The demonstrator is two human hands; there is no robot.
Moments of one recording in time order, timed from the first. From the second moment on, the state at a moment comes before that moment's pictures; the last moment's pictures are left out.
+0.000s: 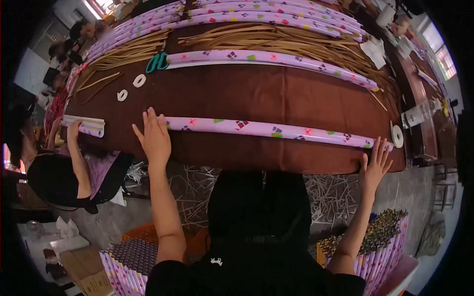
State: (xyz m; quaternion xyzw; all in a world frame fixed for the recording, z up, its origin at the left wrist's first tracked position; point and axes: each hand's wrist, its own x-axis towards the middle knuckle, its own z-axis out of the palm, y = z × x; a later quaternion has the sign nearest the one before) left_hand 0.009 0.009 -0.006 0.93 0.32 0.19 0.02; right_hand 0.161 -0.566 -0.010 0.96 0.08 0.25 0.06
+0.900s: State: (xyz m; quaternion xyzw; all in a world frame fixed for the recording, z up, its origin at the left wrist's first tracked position) left_hand -0.009 -0.070 0.067 0.24 -0.20 0.26 0.91; right_hand 0.048 -0.676 -0.090 0.94 0.28 0.11 -0.16
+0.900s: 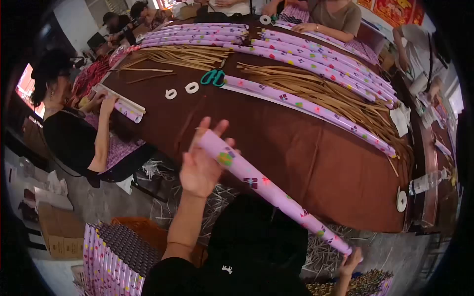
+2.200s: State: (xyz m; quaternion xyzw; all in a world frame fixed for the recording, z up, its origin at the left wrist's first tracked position) left_hand 0.052 -0.113 0.175 0.57 -0.08 0.55 0.61; right_hand -0.024 -0.588 -0.127 0.93 0.07 -0.10 -0.35
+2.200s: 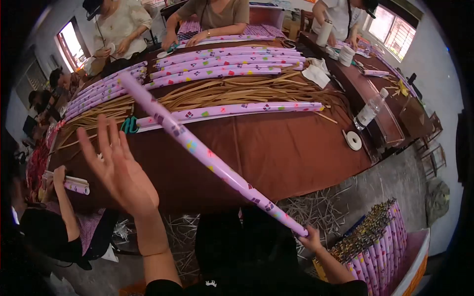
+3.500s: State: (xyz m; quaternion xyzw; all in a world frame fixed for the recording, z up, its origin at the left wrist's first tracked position) left_hand 0.034 -0.139 0.201 0.42 -0.47 0.45 0.63; right_hand -0.051 -0.552 -0.100 0.72 -0.11 -0.34 -0.60
